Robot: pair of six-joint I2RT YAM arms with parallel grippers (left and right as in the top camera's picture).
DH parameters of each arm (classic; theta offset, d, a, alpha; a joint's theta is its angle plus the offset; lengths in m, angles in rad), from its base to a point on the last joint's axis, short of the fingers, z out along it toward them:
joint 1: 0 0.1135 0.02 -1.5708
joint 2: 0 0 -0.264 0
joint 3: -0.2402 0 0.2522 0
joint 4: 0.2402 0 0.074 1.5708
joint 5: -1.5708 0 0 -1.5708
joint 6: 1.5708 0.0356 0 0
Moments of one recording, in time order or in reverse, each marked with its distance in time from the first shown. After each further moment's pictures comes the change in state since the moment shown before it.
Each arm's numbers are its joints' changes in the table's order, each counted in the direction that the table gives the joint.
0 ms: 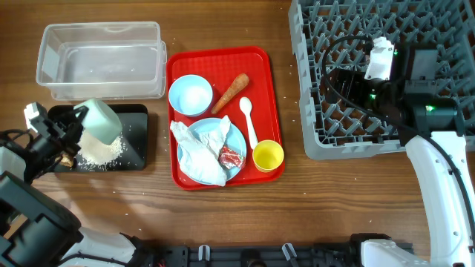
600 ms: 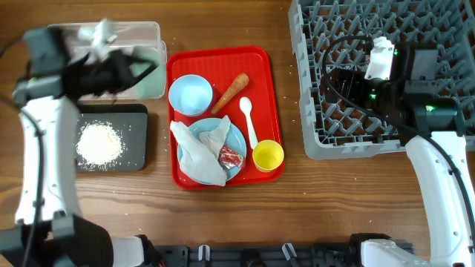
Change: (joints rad) left arm -0.681 -0.211 -0.423 0.010 0.632 -0.068; right arm 0.000 0.000 0.000 -0.003 0.000 0.000
